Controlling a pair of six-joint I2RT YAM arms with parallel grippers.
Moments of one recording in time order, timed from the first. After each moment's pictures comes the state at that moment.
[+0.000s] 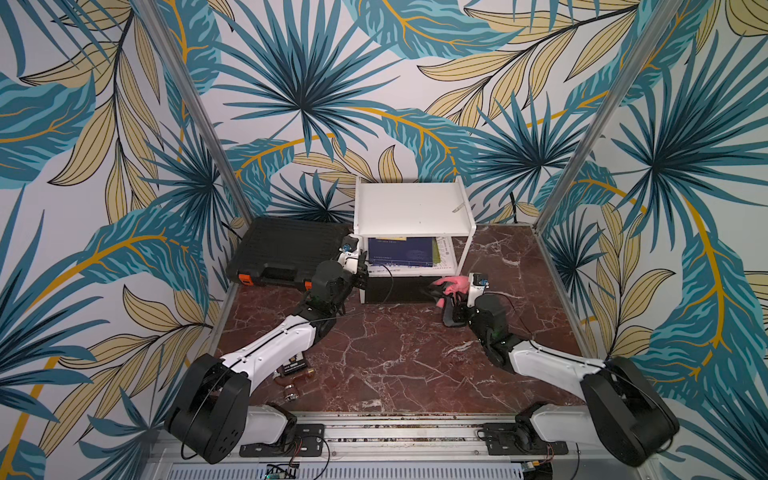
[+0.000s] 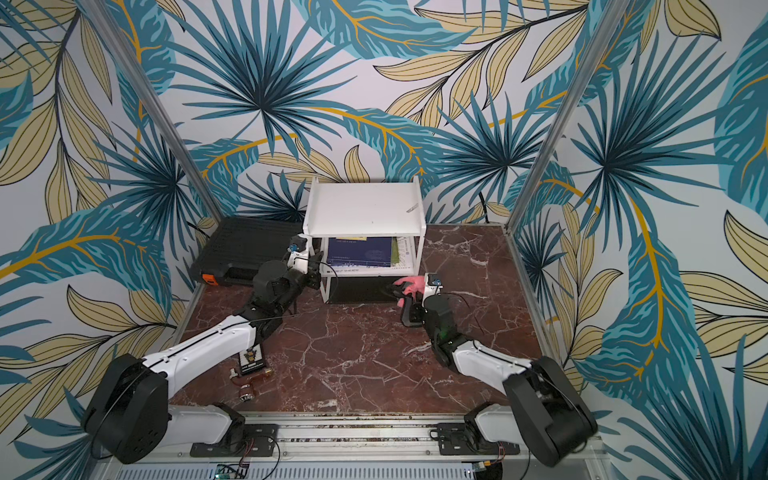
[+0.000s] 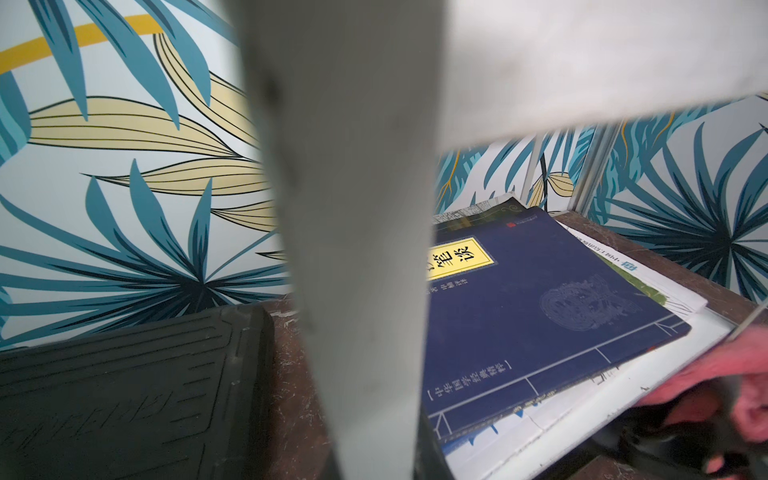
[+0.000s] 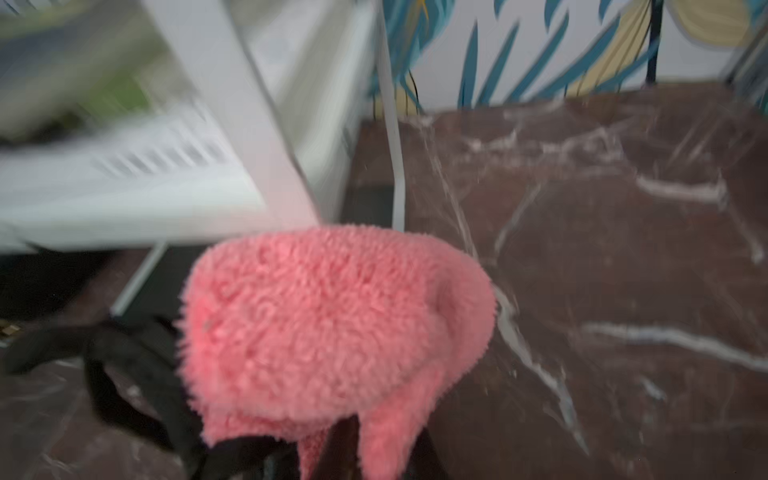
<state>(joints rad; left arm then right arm) -0.46 1.35 0.79 0.44 -0.09 -0.01 0.41 1.39 0.41 0.50 0.26 0.35</state>
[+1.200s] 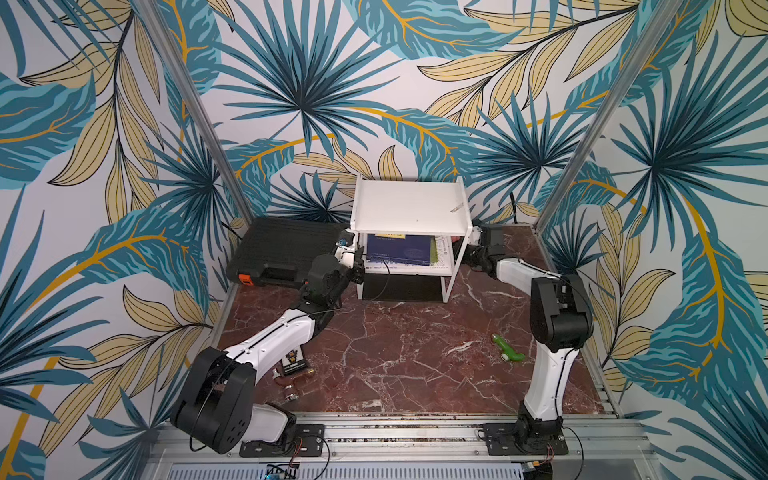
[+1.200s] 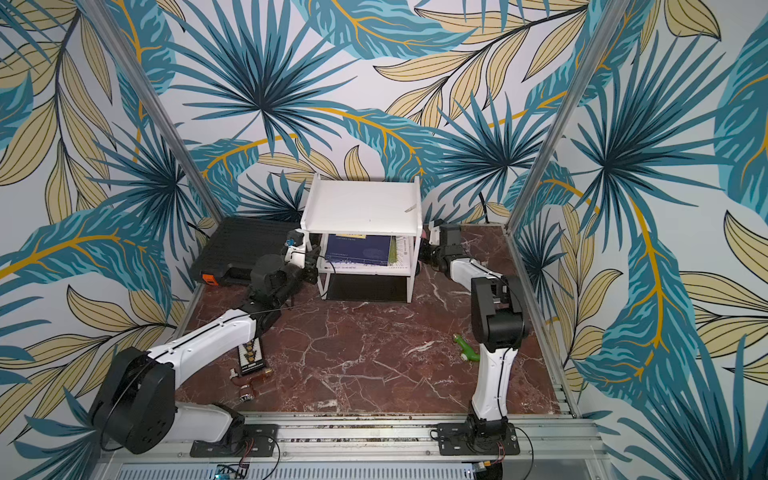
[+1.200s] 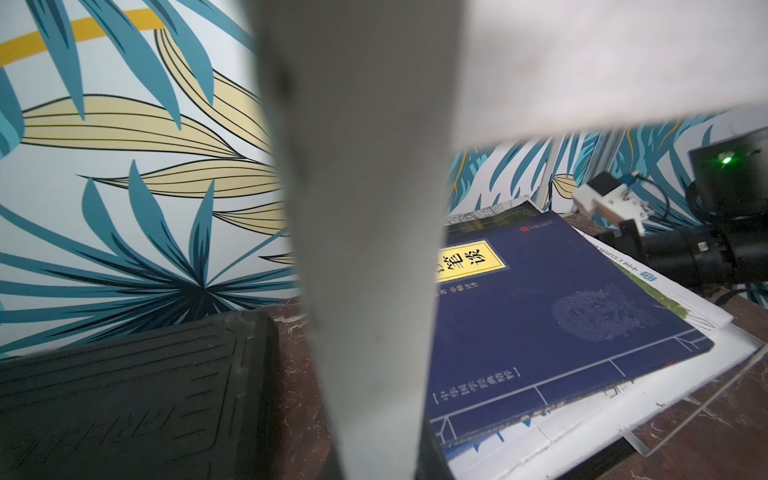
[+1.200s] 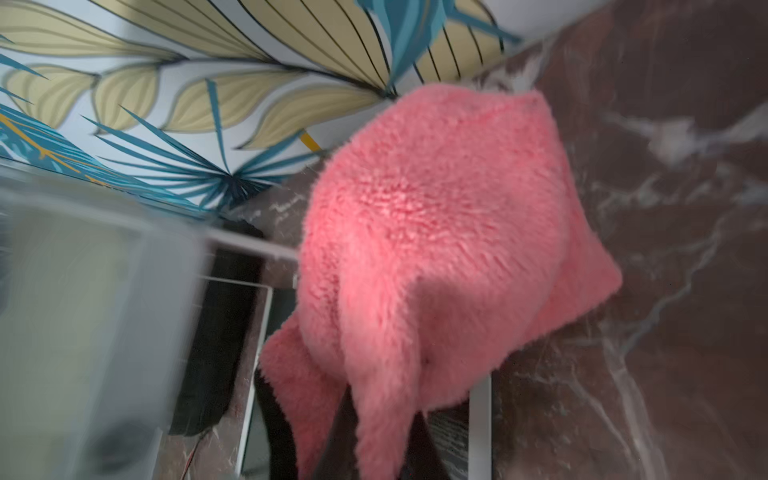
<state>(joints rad) -0.40 1.40 0.82 0.45 -0.02 -0.01 0.08 2.06 1.35 0.09 -0.49 0.60</state>
